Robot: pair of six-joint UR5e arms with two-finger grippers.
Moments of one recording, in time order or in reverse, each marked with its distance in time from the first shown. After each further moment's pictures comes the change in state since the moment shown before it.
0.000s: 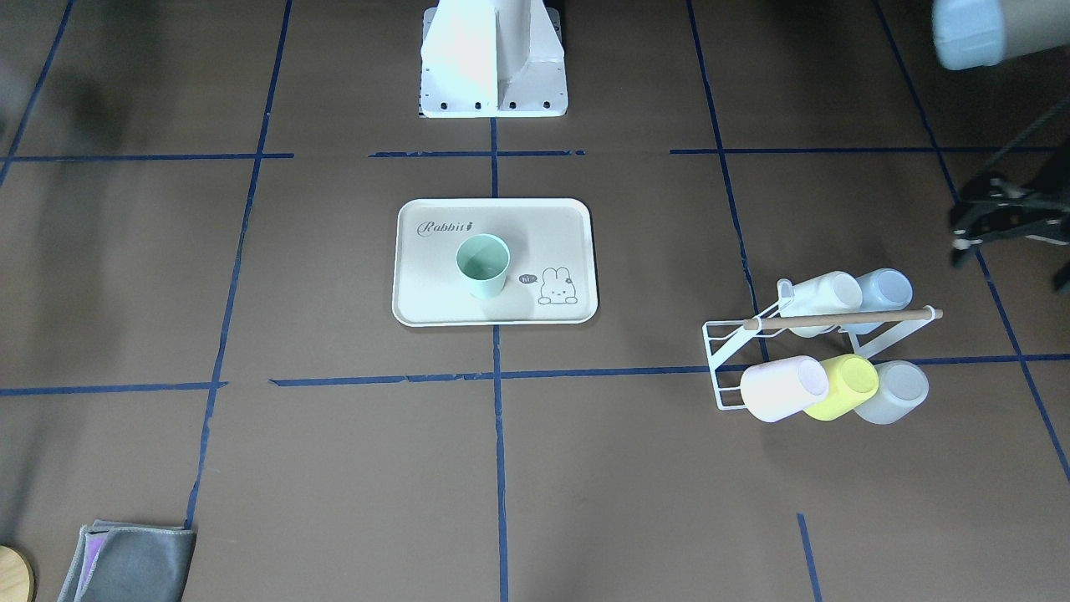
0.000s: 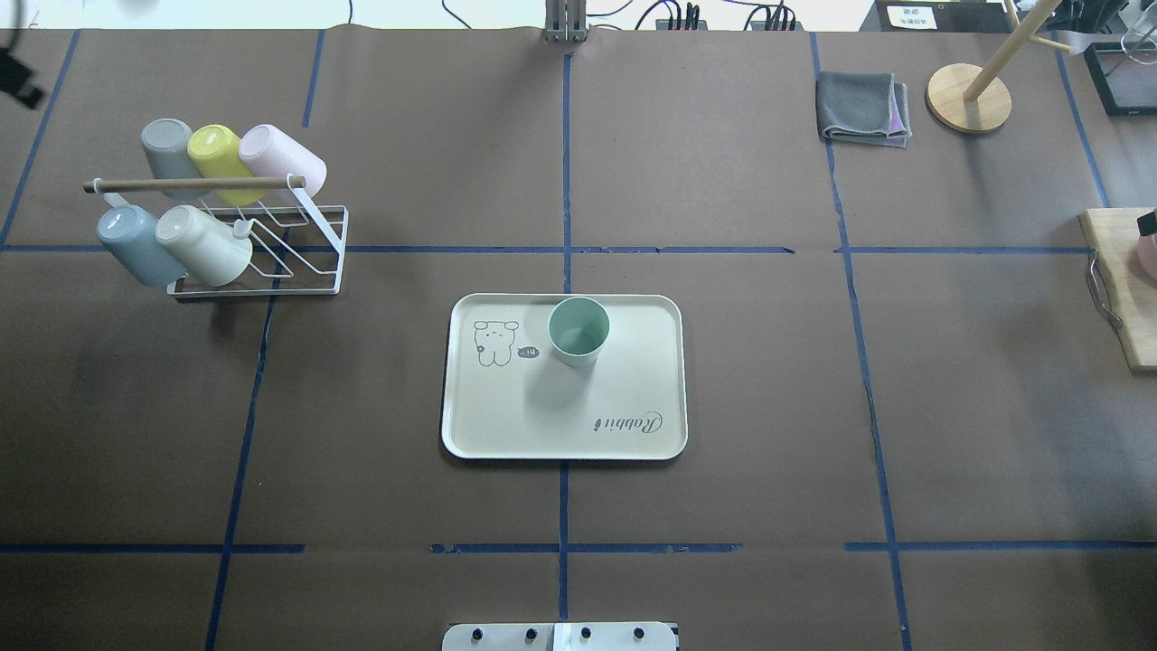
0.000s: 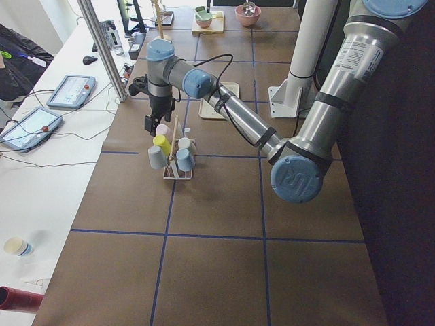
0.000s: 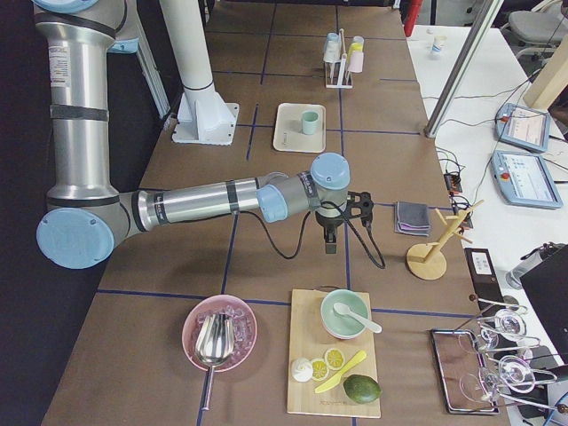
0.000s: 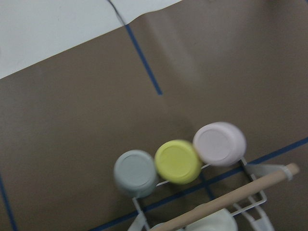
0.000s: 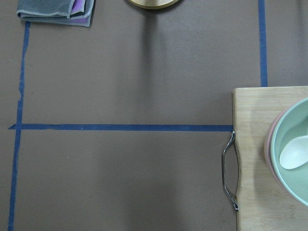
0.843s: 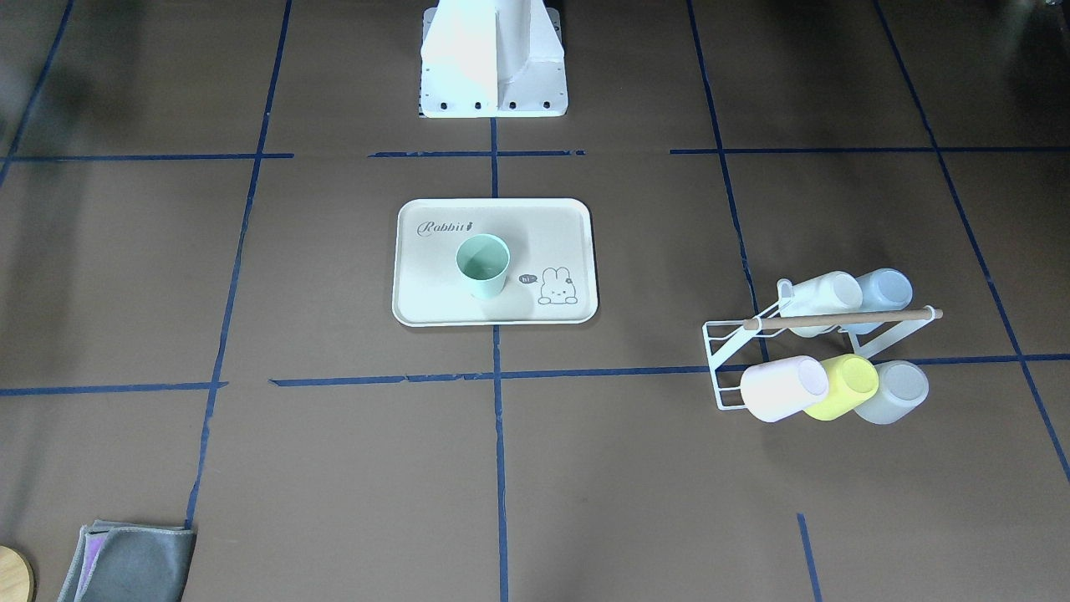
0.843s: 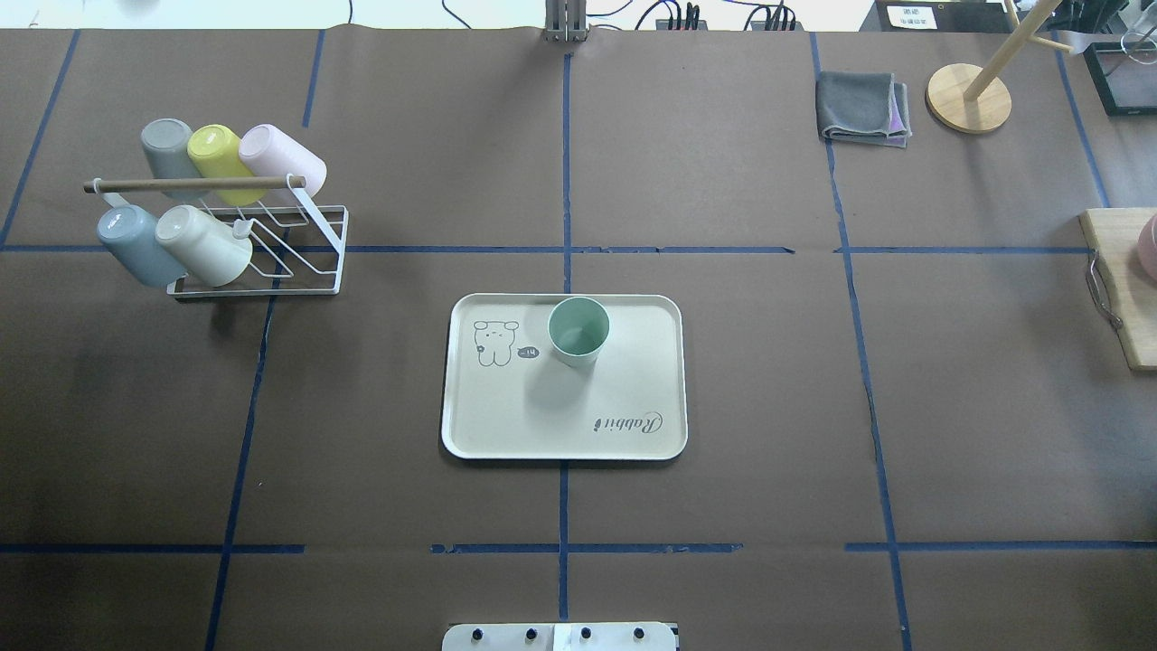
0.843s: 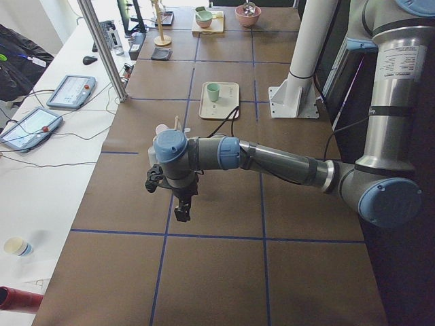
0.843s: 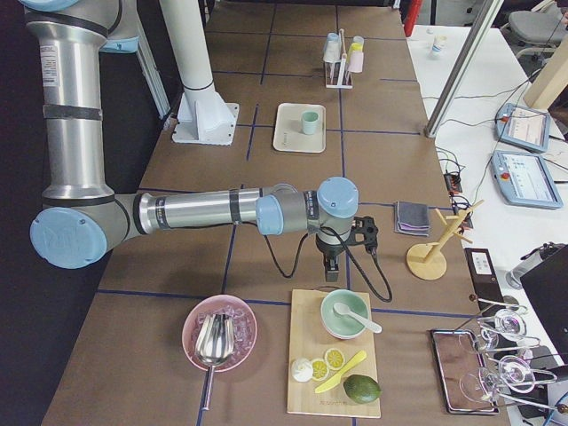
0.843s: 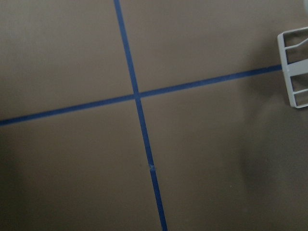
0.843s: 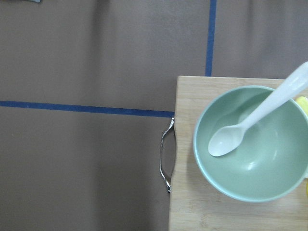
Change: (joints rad) left arm -0.206 0.333 0.100 0.031 -0.141 0.221; right arm 0.139 0.041 -0.083 -0.233 0.004 -0.361
